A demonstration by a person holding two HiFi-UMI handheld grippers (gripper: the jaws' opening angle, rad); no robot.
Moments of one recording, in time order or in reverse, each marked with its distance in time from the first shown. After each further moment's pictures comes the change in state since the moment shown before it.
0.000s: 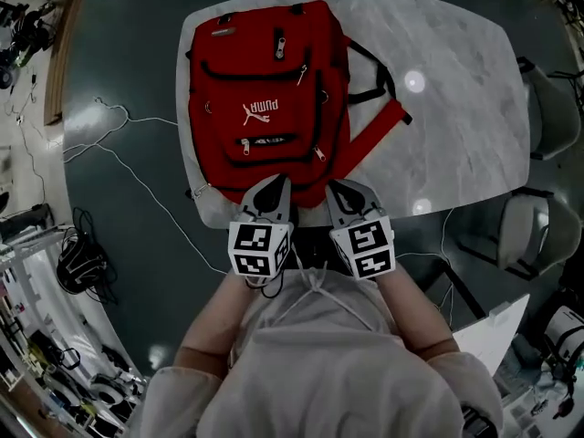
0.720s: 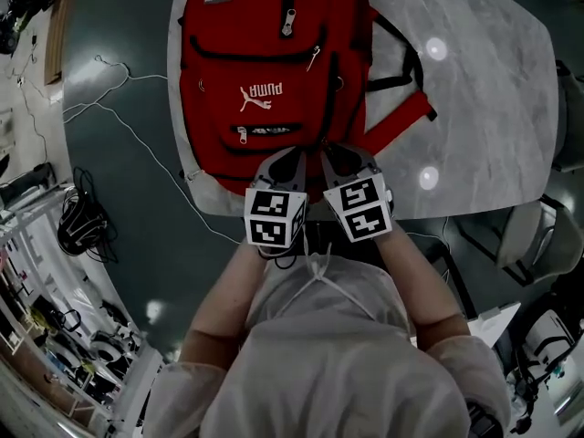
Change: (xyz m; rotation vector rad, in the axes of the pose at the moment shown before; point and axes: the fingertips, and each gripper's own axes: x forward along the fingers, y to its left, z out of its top) left arm 0.078 0.013 -0.036 -0.081 0.167 0.036; right arm 0.090 -0.028 -0.014 -0.020 0.171 0.121
